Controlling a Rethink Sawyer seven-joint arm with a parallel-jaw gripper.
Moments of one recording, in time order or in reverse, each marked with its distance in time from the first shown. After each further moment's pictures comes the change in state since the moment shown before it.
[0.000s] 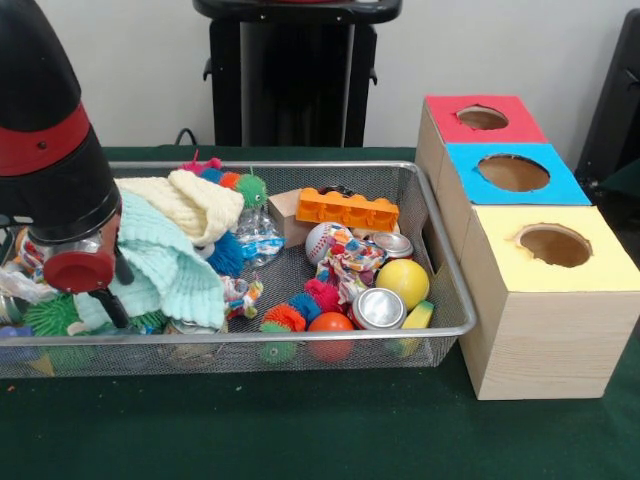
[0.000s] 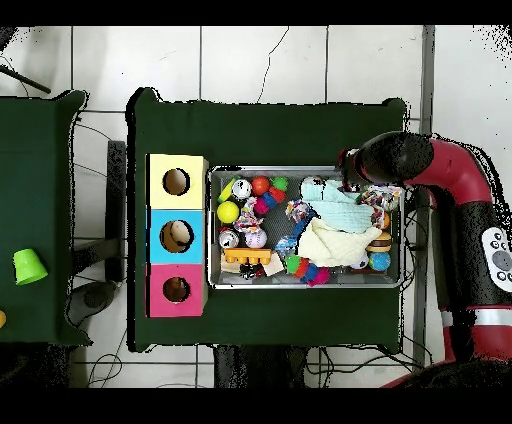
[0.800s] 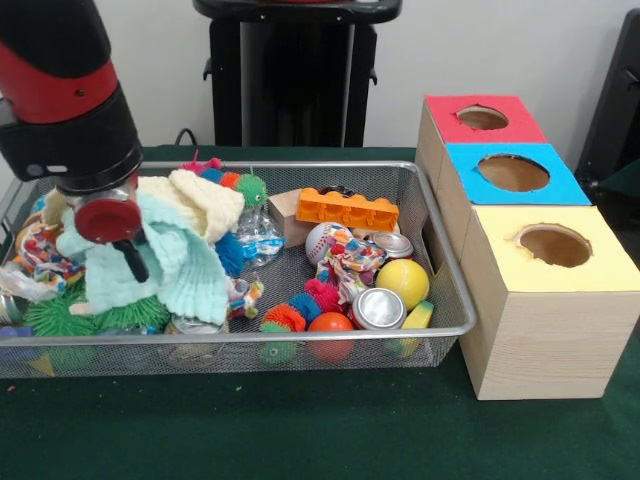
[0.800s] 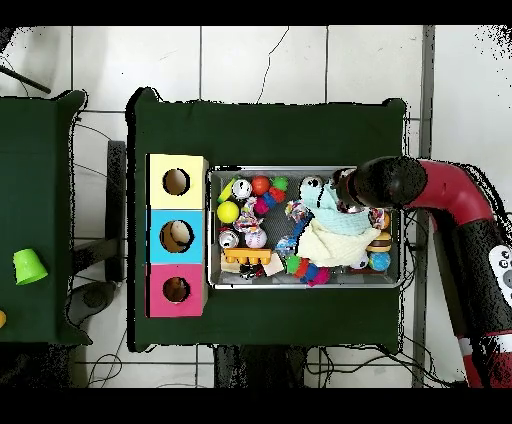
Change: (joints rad) arm -0.050 -0.113 -0.010 0.243 0.003 -0.124 0.000
